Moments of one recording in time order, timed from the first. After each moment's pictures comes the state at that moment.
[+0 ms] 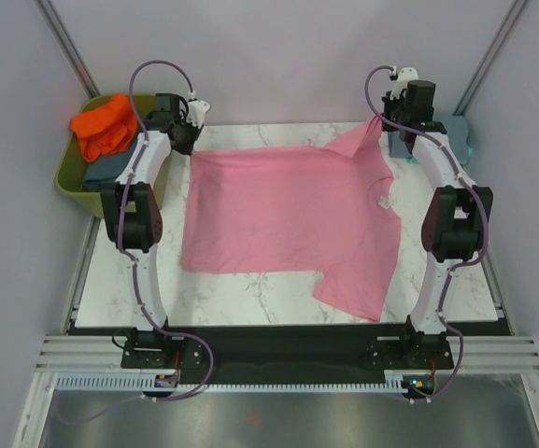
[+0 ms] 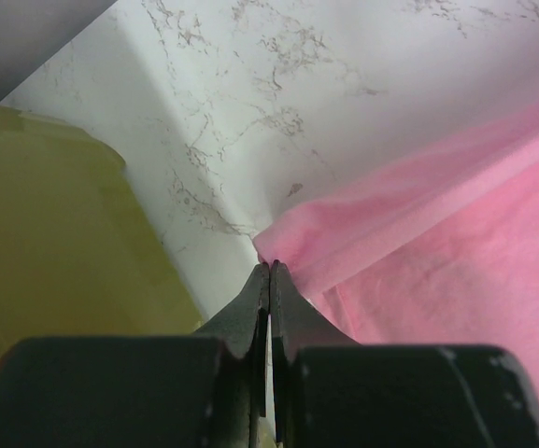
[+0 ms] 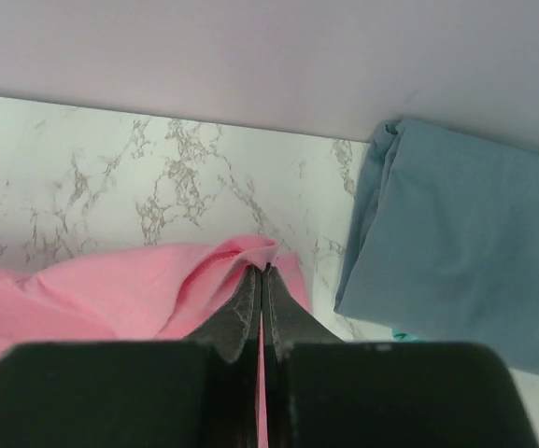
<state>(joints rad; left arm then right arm) -0.04 2.26 2.07 -0.63 0.14 0.51 -0.02 2.11 1.90 -0.20 -0.12 -0.09</state>
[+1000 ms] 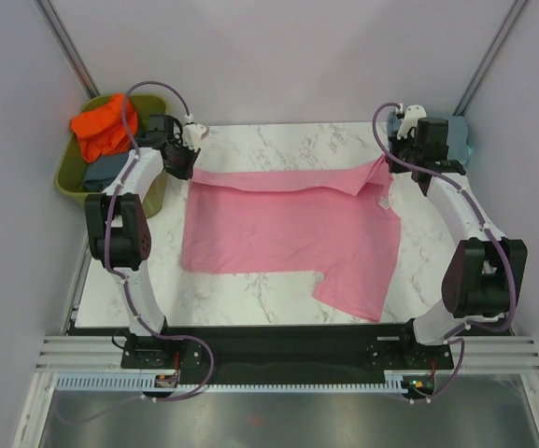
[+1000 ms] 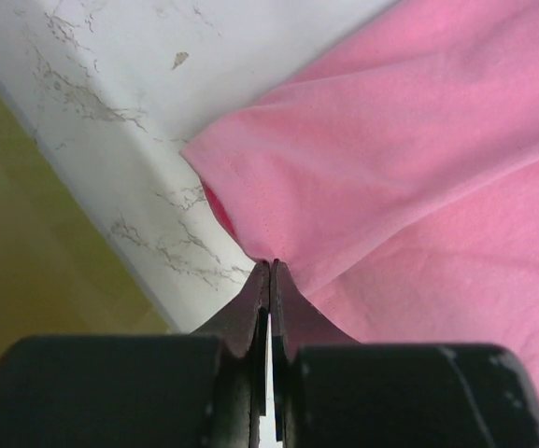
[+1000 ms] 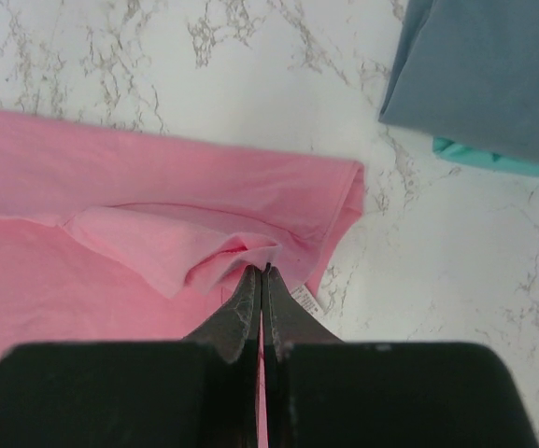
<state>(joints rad) -0.02 2.01 1.68 -0.62 0.25 0.50 -0.02 1.59 1.32 -0.27 -0.16 -0.09</state>
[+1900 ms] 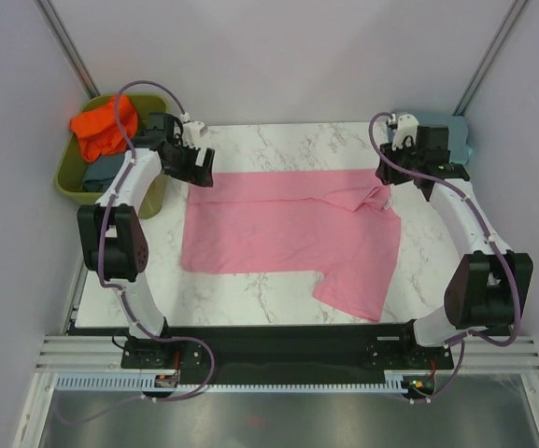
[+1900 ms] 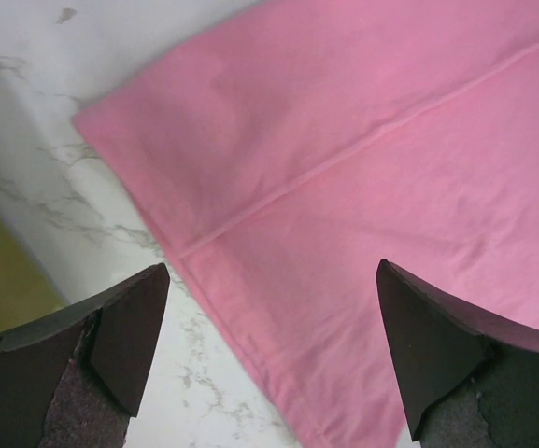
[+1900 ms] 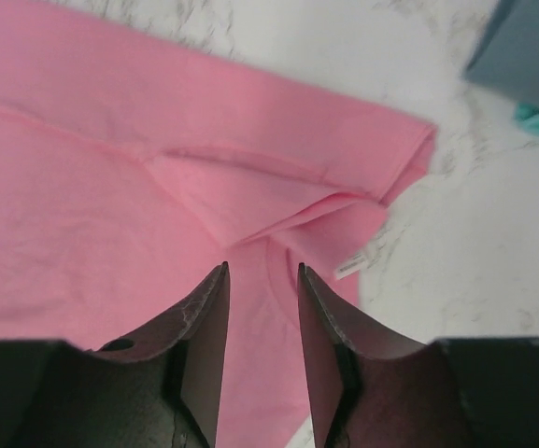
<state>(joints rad) -0.04 1.89 1.64 -0.74 0.32 0.31 0.00 1.52 1.29 -0.41 -0.27 -0.17</state>
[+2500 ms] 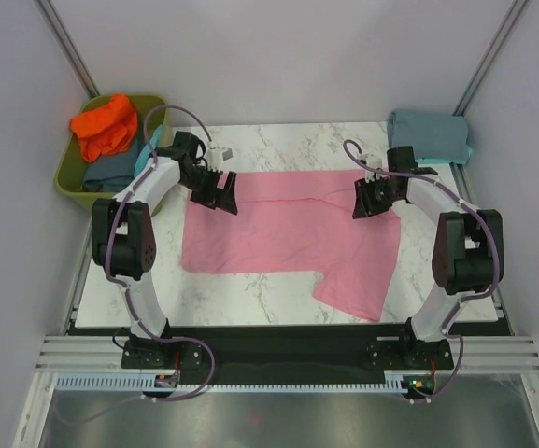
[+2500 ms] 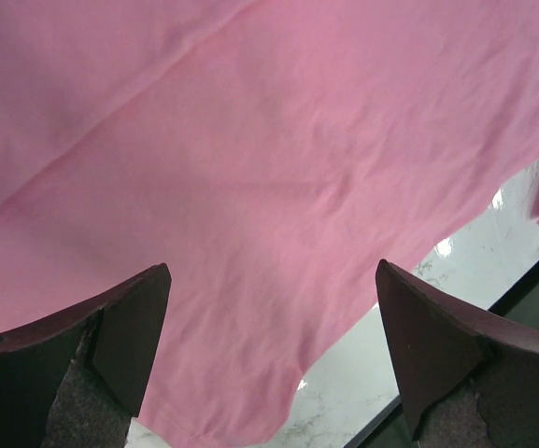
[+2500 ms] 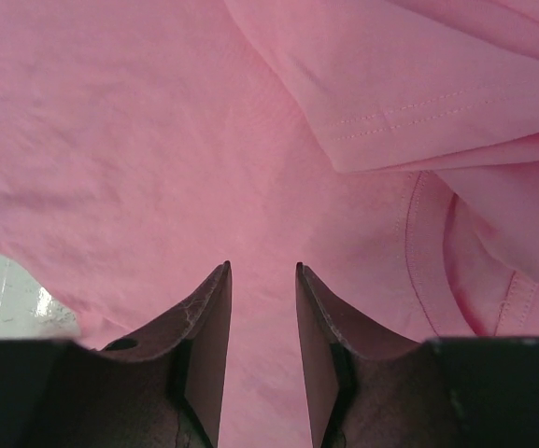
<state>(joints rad) -0.15 1.92 1.55 -0.84 0.54 0.23 0.05 1.76 1.23 -0.59 -0.47 -0.26</state>
